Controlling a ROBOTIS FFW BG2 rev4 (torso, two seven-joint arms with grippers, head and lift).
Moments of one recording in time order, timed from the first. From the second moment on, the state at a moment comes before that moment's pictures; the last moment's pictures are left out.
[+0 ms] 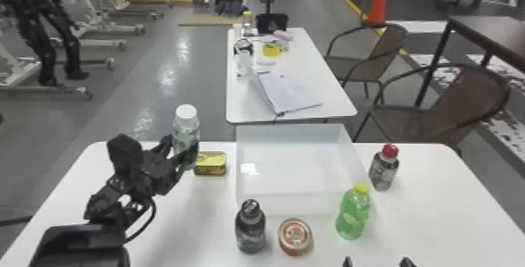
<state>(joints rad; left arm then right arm) -0.16 0.02 0.14 -1.41 -0.12 -0.13 -0.59 0.42 -0.22 0.27 -1.63 -0.17 -0.41 -0.20</state>
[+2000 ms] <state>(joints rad) -0.34 0.14 -0.26 -1.41 -0.68 -0.03 -0.65 0.39 -0.22 0.30 -1.61 -0.20 -0.41 -0.19</state>
